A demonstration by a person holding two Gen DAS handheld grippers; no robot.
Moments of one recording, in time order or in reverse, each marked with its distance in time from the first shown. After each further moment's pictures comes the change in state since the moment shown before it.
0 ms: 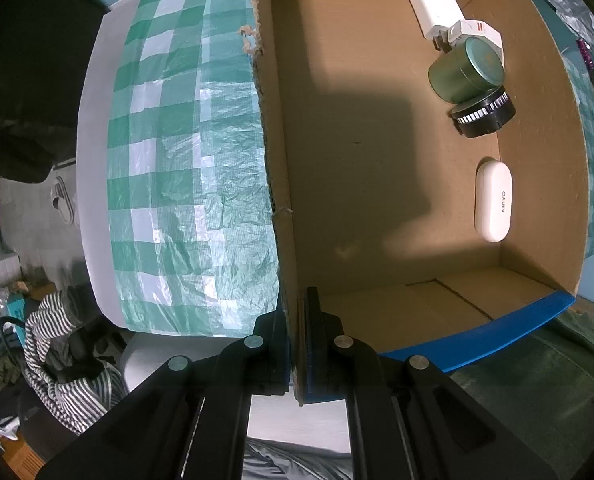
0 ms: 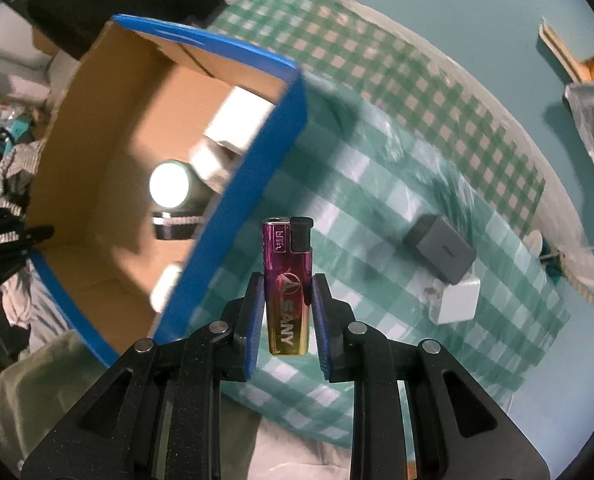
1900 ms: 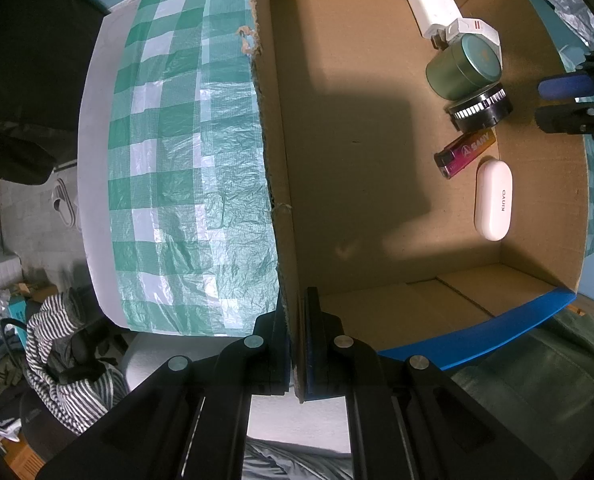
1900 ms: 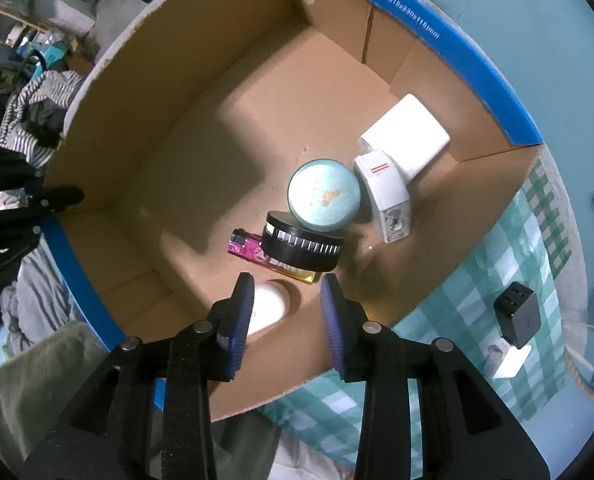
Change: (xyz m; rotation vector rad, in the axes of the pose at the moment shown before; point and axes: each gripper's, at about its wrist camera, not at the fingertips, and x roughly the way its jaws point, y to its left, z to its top) left arm 0.000 -0.003 0.001 0.006 -0.002 0.006; right arm 0.048 0.107 0.016 -0.236 0.066 0.020
